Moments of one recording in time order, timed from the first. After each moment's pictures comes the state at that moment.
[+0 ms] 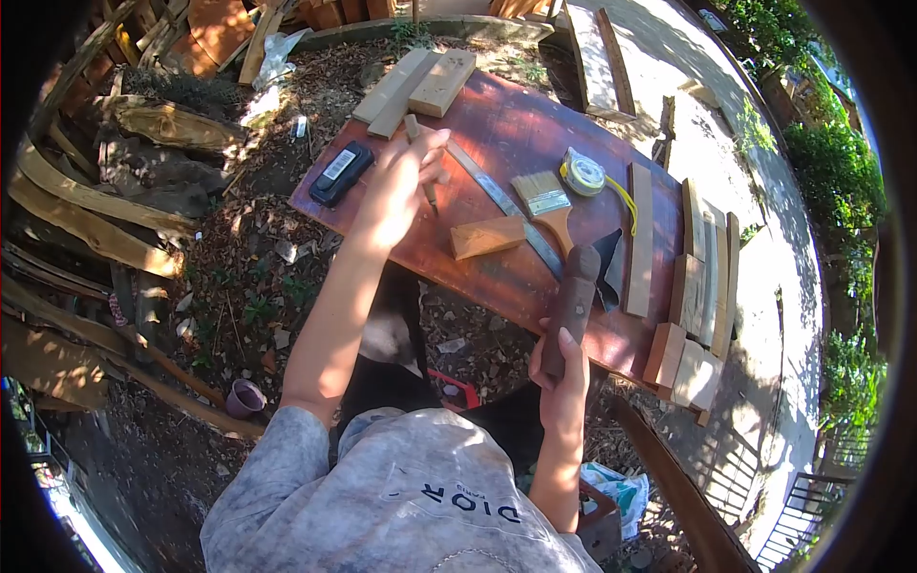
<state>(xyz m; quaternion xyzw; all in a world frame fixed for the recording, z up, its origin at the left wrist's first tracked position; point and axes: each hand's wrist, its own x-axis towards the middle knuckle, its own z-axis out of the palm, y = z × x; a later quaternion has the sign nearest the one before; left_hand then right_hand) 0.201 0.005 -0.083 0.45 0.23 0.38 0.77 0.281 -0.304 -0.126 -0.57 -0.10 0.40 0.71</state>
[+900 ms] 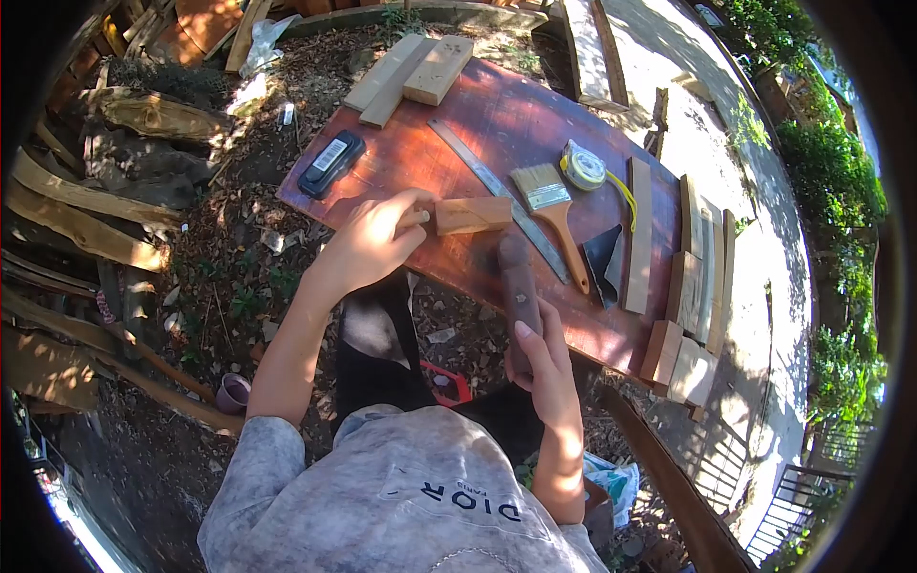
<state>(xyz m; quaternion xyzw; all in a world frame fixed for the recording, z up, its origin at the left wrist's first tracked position) 0.130 -0.016 -0.107 0.87 0.22 0.18 0.41 0.274 -0.279 -0.100 -0.64 -0.18 0.47 0.59</state>
